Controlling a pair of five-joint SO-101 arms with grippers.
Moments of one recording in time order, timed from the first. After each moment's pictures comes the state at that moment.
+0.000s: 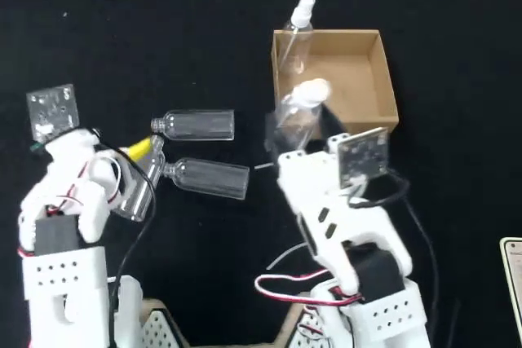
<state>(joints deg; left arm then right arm) -14.7 -67.4 60.9 57.5 2.6 -15.8 -84.4 68.5 35.3 -1.3</state>
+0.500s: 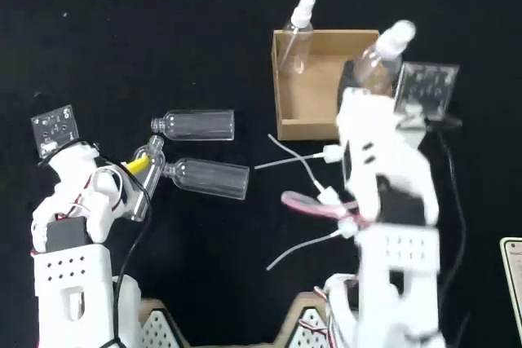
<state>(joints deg) -17.8 -67.3 71.2 51.6 6.1 5.5 -50.7 55.3 18.5 -1.3</state>
